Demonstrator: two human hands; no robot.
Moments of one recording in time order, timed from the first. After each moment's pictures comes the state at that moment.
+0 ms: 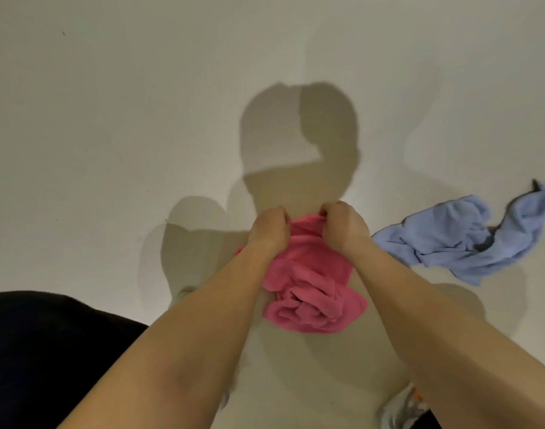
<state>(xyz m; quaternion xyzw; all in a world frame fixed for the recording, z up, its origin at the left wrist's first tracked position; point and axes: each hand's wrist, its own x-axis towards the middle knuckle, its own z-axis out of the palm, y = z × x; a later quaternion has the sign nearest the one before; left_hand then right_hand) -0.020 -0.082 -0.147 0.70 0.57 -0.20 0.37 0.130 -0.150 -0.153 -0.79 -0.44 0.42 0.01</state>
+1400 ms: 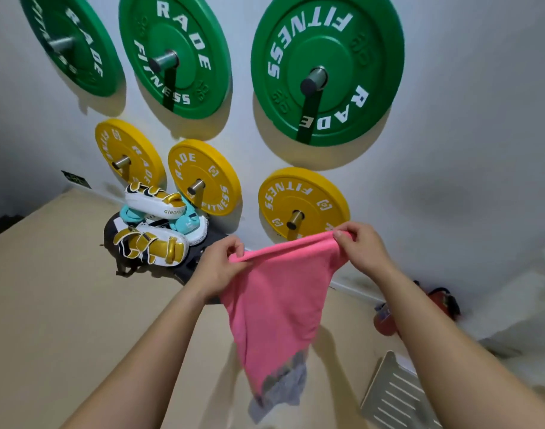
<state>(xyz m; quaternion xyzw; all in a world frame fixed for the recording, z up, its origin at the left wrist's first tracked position) 0.220 -0.132 0.832 0.85 0.25 0.15 0.43 0.439 -0.355 0.847 -0.85 -0.30 0.11 0.42</state>
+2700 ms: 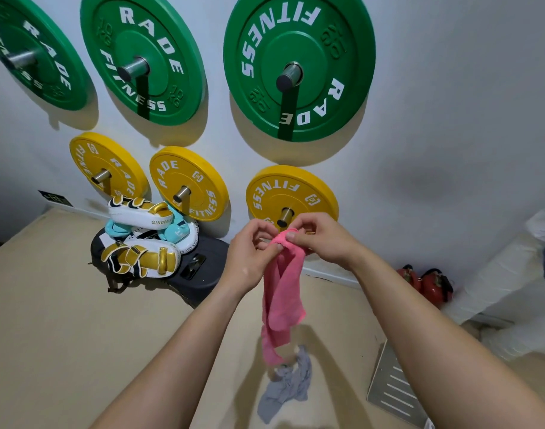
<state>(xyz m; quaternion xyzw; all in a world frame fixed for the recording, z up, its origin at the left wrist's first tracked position) 0.265 -0.188 0.861 0.76 0.18 0.22 0.58 0.396 -0.320 0.885 -0.71 -0.35 0.30 0.53</state>
